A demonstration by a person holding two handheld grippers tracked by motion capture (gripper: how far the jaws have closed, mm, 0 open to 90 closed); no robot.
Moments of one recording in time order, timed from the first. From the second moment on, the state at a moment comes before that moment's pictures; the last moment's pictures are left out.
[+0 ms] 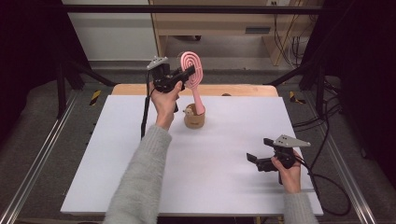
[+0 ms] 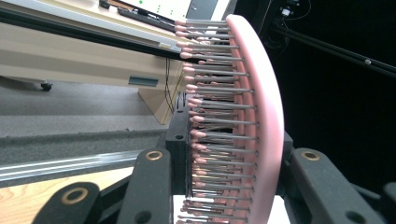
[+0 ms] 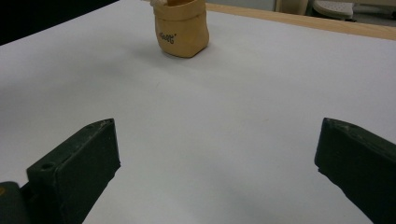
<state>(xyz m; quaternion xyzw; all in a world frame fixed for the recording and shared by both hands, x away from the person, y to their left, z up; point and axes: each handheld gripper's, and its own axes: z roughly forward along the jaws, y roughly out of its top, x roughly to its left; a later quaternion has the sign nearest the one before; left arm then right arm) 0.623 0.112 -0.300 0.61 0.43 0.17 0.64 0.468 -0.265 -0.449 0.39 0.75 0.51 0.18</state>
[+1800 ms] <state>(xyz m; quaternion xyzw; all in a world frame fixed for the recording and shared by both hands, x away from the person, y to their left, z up) 0.651 0.113 -0.348 0.61 0.46 0.19 0.62 0.468 -0.265 -0.449 0.39 0.75 0.51 0.17</state>
